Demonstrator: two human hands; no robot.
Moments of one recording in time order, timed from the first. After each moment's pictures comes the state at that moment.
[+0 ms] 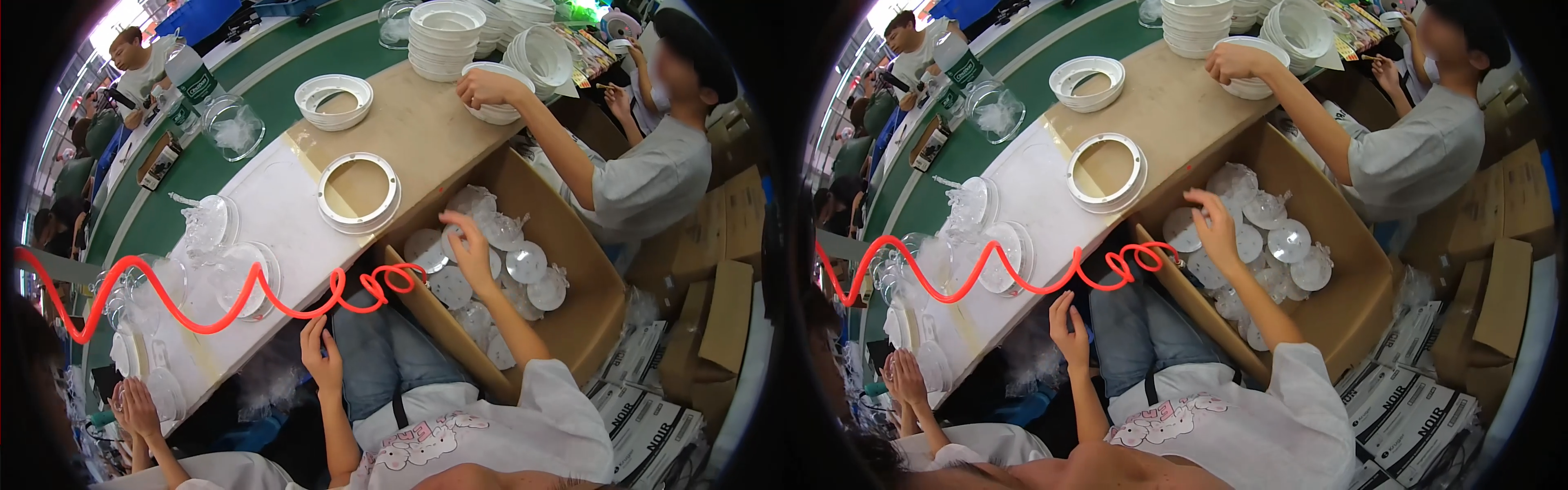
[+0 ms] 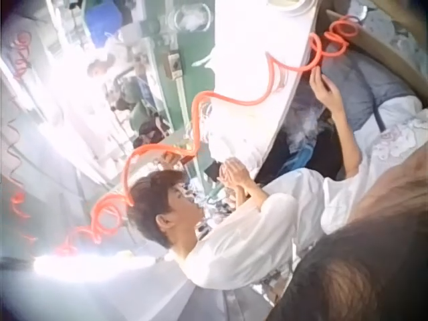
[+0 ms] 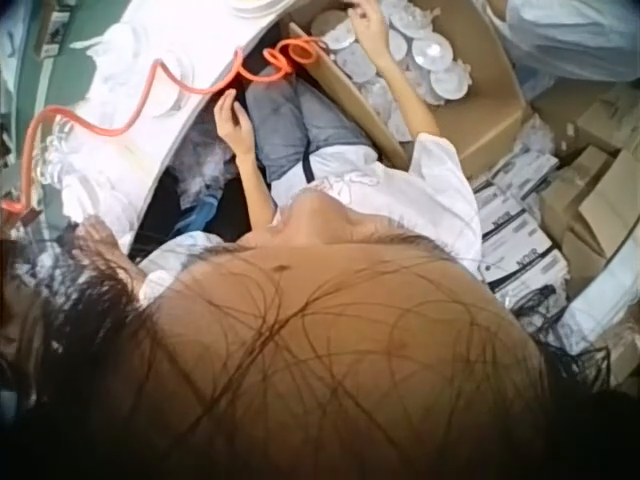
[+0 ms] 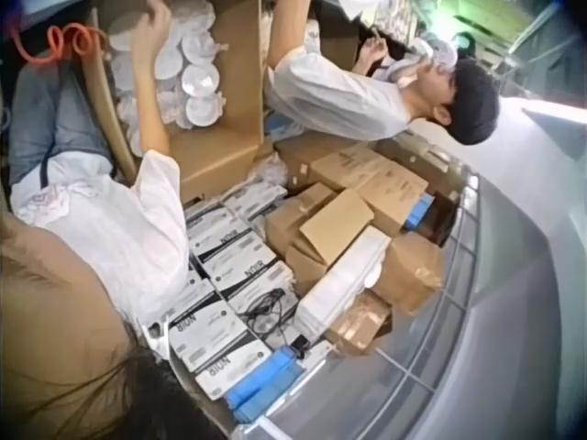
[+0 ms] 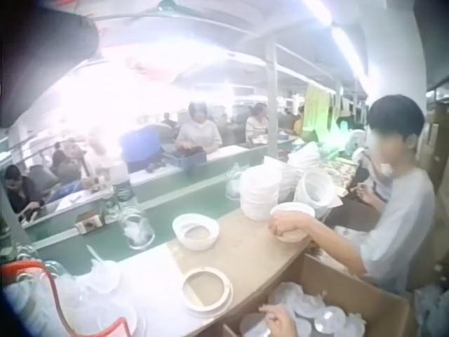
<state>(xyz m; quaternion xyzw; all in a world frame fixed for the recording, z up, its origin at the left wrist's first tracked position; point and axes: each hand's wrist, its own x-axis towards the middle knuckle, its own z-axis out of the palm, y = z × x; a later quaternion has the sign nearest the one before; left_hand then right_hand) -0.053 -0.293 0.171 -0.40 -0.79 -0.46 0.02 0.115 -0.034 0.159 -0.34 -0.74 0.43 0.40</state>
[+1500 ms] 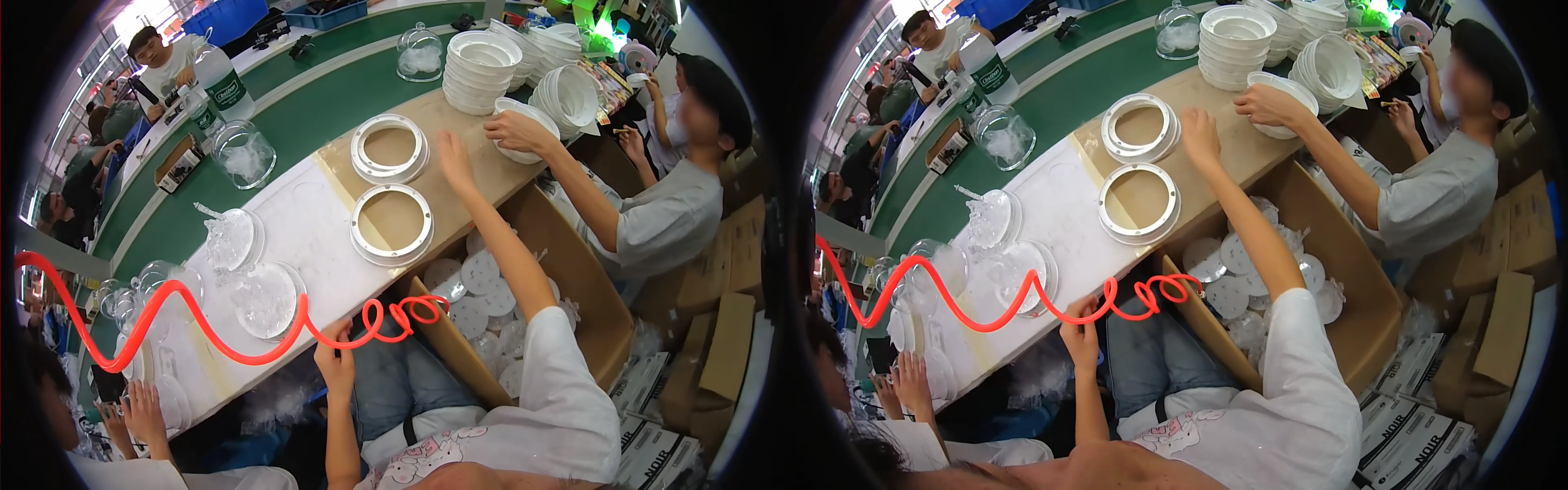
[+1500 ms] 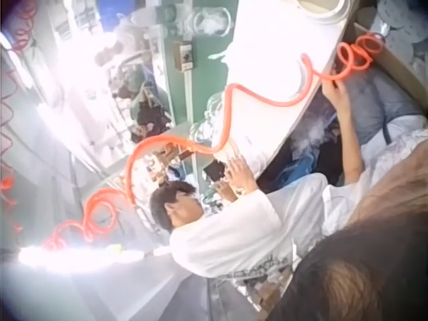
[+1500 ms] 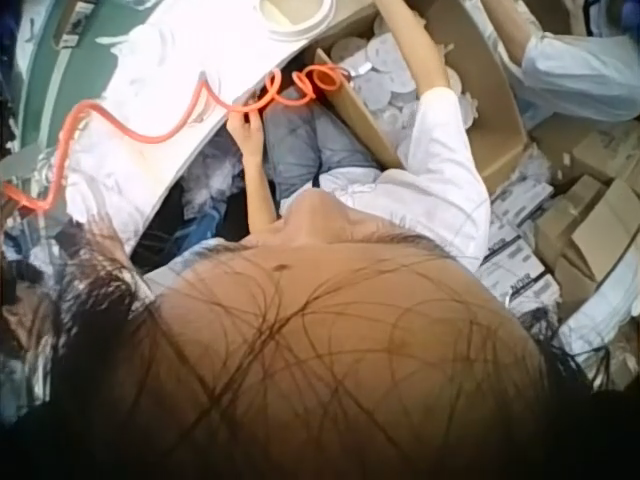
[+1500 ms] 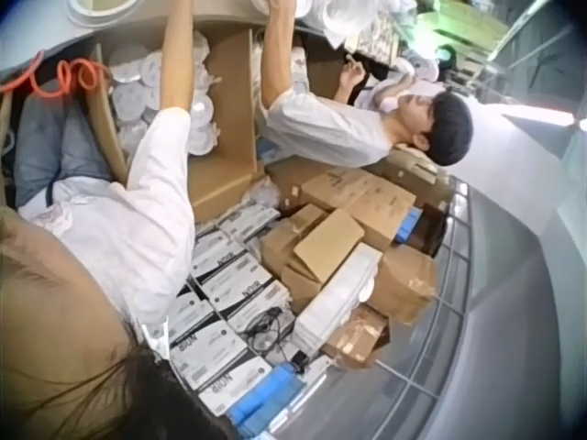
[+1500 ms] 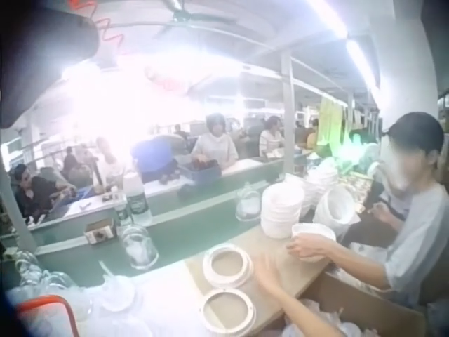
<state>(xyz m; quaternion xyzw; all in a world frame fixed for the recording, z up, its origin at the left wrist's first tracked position) -0.091 -0.267 0.172 -0.36 -0.74 -0.57 -0.08 -0.063 0.129 0.174 -0.48 -0.71 0.24 0.46</state>
